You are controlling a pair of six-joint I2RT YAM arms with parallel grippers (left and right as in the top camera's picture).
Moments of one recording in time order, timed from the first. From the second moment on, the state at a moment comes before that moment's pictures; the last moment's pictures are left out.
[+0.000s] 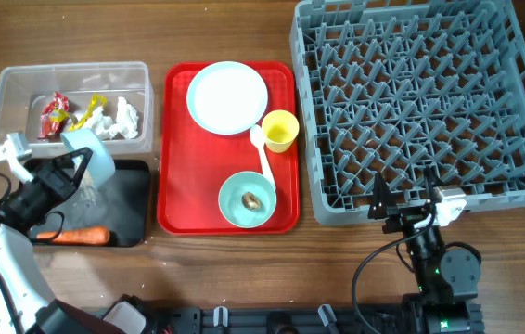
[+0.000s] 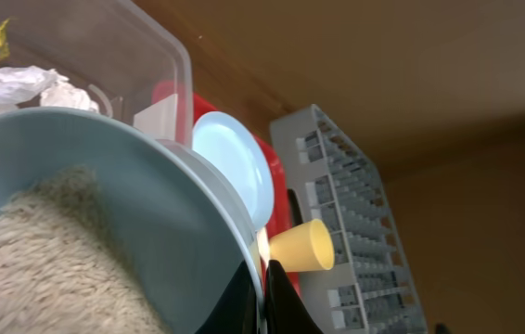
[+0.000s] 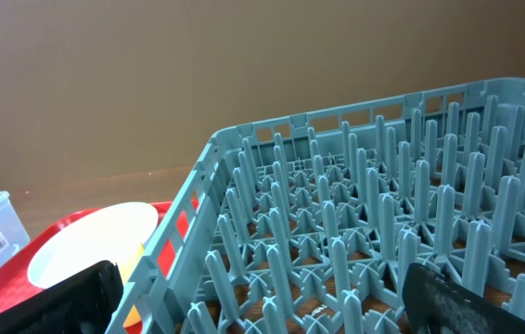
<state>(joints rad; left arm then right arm) 0.84 1.29 0.82 -0.63 1.24 0.09 0.06 0.02 0.01 0.00 -0.10 0.21</state>
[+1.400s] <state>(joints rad) 1.07 1.48 0.79 -0.59 1.55 0.09 0.06 0.02 0.01 0.00 -0.10 0.21</state>
